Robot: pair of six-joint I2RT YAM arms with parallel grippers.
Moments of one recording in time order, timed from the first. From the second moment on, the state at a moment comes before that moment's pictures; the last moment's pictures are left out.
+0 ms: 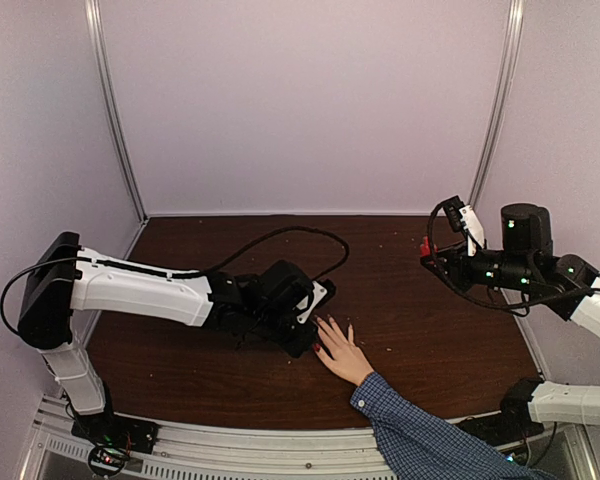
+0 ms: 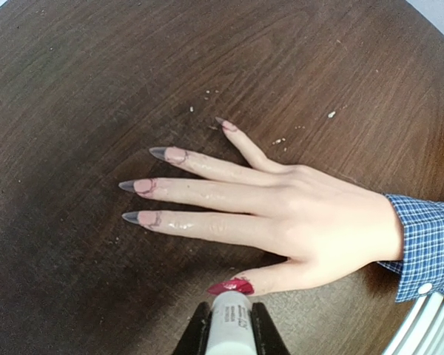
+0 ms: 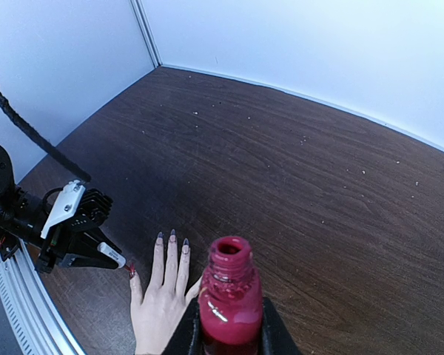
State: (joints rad) left arm -1.14 1.77 1.19 -0.29 -0.08 -0.26; right arm 0.55 0.84 0.84 -0.44 -0.18 0.12
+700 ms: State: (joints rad) left arm -1.14 1.77 1.19 -0.31 -0.13 -0.26; right arm 0.55 0.84 0.84 -0.44 -0.18 0.12
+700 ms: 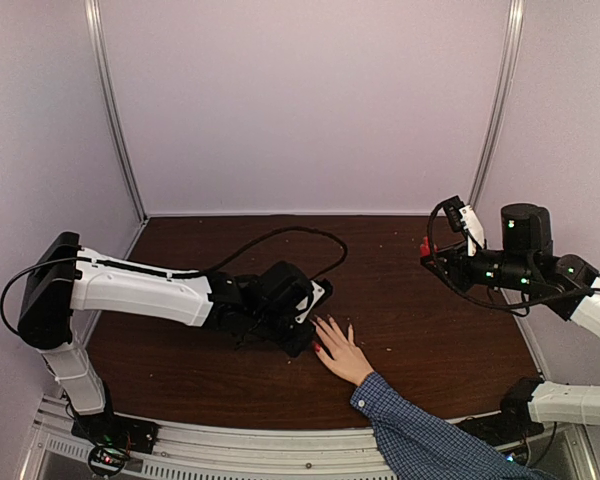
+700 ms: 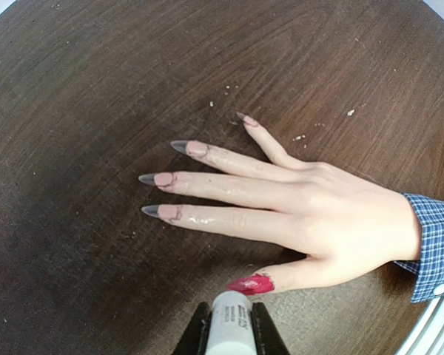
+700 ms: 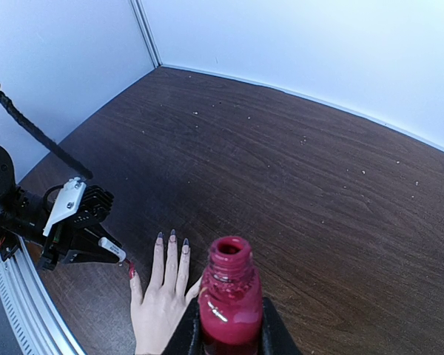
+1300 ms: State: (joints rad) left arm -1.10 1.68 1.11 -0.26 -0.17 -0.28; right arm 0.55 0.84 0.84 -0.44 -0.18 0.12
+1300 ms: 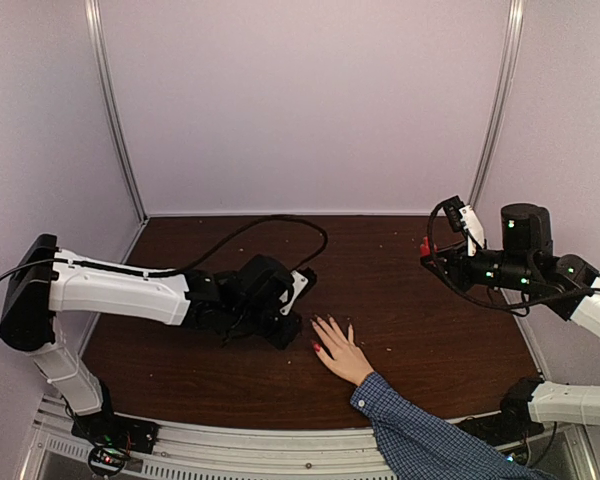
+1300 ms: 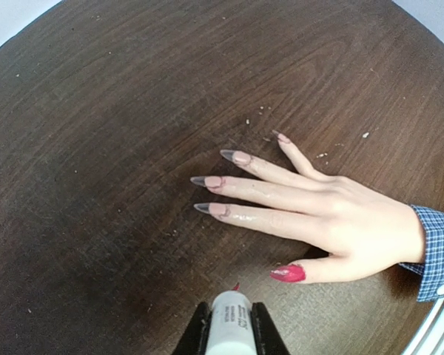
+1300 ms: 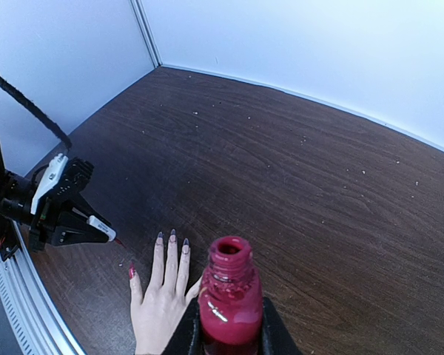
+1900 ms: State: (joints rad) left arm -1.11 1.68 1.07 -0.16 0.02 -0.23; right arm 0.55 0.84 0.84 -0.44 -0.18 0.12
